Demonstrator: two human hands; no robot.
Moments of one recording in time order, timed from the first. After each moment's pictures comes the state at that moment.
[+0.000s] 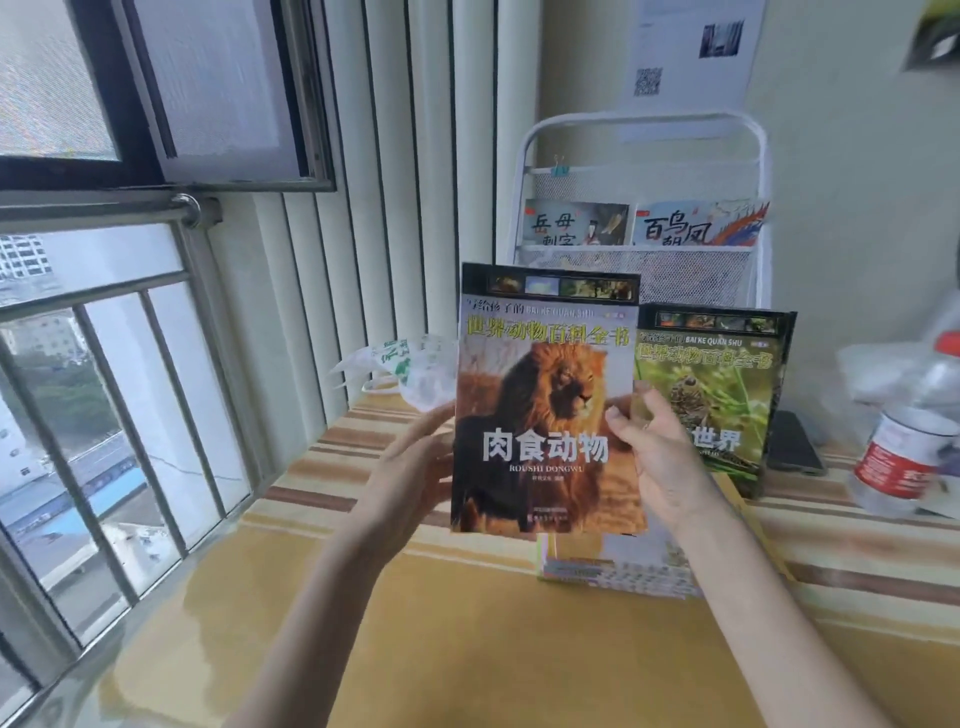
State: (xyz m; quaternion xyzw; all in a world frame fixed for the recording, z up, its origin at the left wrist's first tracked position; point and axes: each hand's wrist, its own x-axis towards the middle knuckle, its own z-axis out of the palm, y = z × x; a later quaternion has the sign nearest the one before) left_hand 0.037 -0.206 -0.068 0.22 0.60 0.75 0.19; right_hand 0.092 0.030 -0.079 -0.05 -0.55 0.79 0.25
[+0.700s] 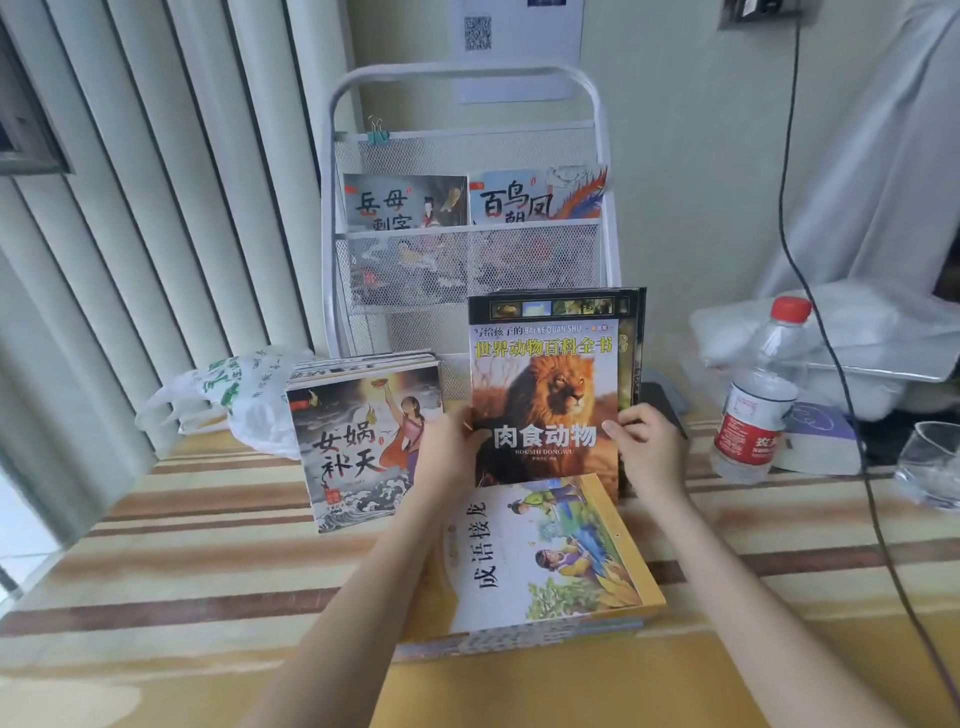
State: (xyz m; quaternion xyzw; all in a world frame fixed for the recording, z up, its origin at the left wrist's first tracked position) left_hand -0.045 0.042 -0.127 0.31 0.86 0.41 -0.03; right_hand 0.089 0.217 -0.153 -0.30 -0.75 0.40 0.43
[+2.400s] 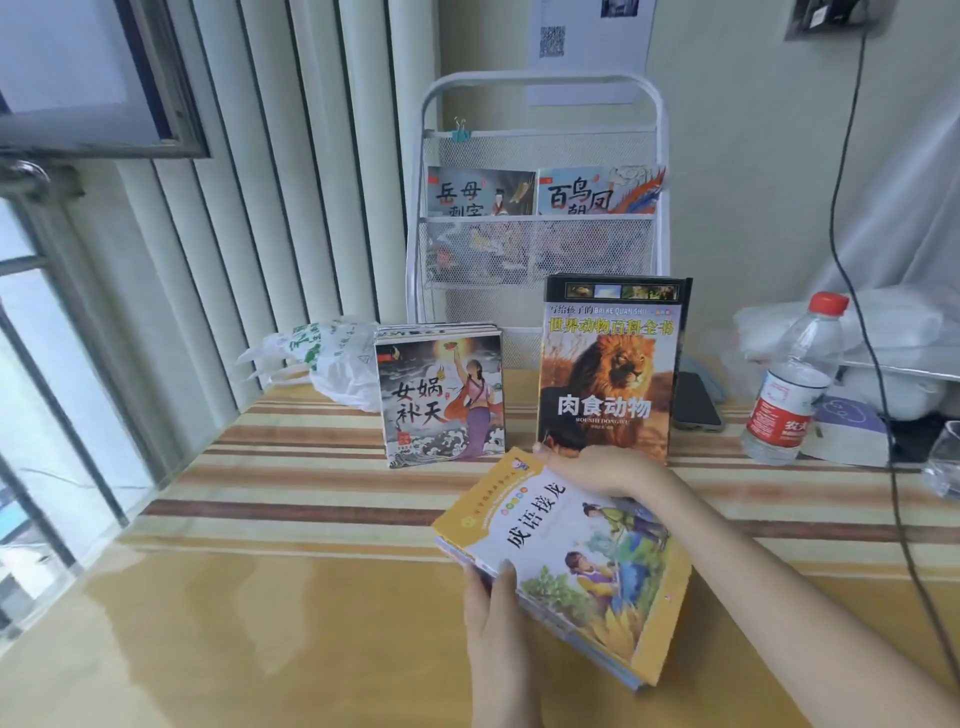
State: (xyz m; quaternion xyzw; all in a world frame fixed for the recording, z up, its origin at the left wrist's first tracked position) left_hand 0.151 -0.078 -0.187 -0.08 0.58 0.79 0.18; right_hand 0.098 0.099 -0.109 -0.24 -0.94 0.16 -0.16
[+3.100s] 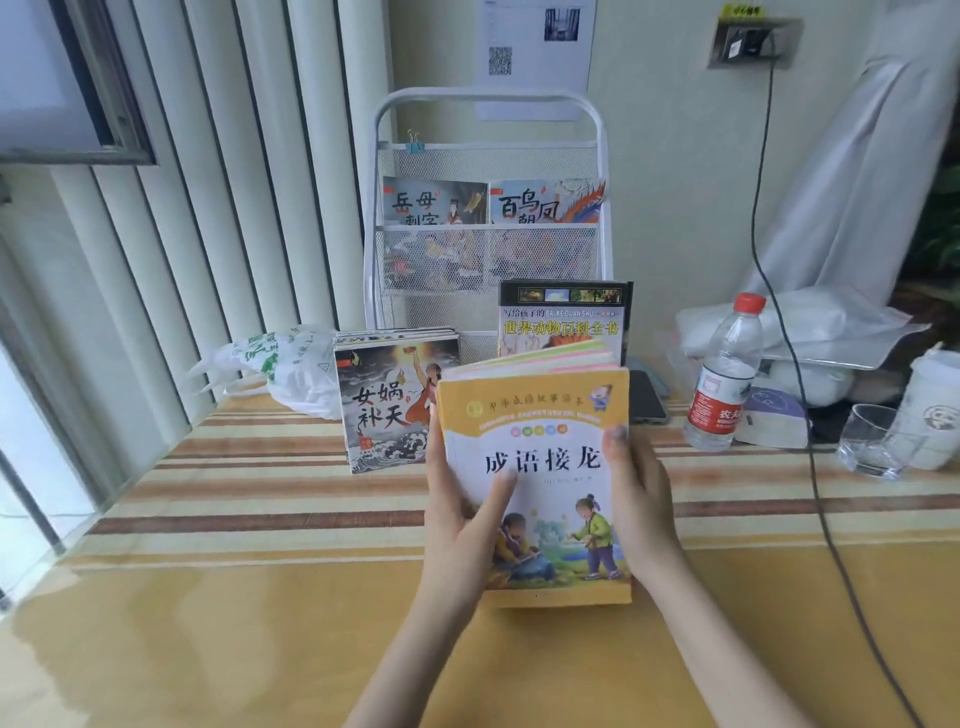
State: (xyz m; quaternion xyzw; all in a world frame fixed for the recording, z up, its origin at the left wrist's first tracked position) left_hand 0.129 -0.077 -0.126 0.30 0.61 0.73 -0.01; right_hand 0.198 0.059 -0.113 -0.15 -0.70 0.54 0.44
